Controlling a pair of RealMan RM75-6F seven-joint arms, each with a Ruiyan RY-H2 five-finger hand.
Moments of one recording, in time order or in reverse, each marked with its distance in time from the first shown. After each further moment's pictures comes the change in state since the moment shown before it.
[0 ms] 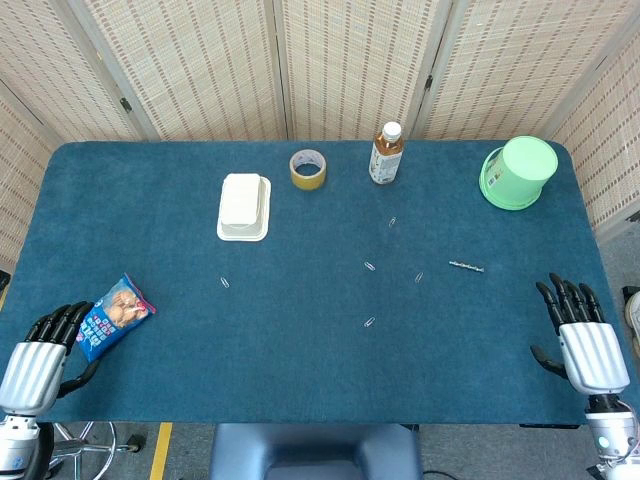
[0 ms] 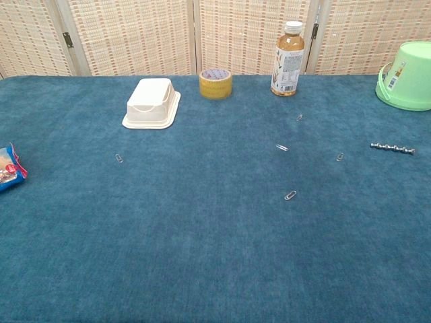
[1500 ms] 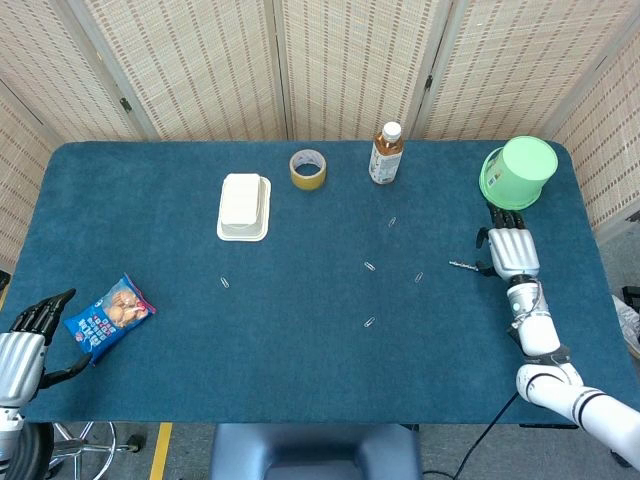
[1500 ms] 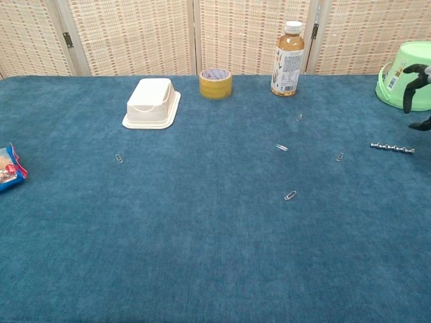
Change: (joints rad) left arm -0.019 0.031 -0.026 0.049 -0.003 0.016 -0.258; right arm 0.531 -0.365 0.192 0.588 0.450 -0.600 -0.053
